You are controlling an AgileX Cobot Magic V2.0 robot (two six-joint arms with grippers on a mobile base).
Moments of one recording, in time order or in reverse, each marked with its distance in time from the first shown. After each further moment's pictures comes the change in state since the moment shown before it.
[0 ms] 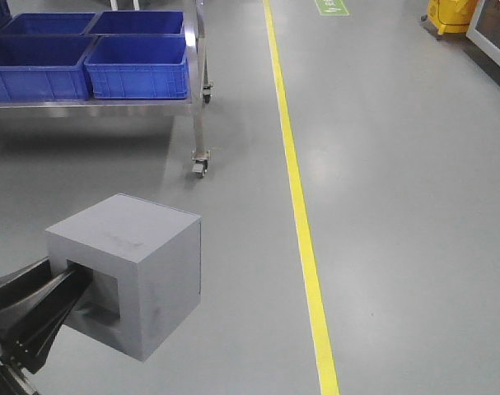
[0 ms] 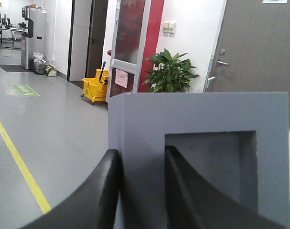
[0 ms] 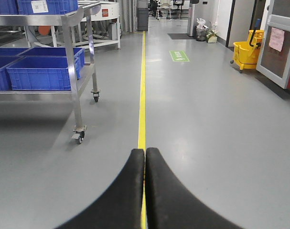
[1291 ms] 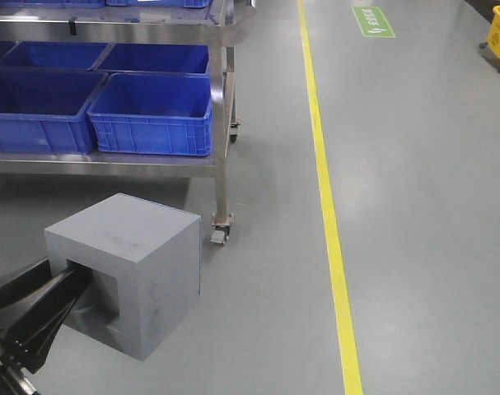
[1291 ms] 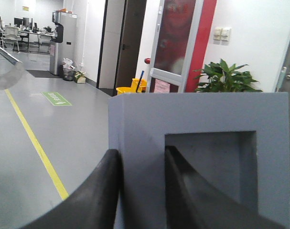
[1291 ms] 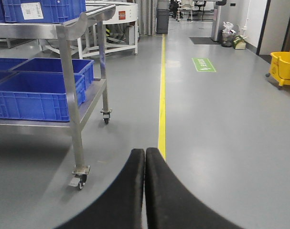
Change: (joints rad) left arm 0.000 0.000 0.000 -0.001 0.000 0.000; right arm 0.000 0.000 0.000 0.000 0.000 0.000
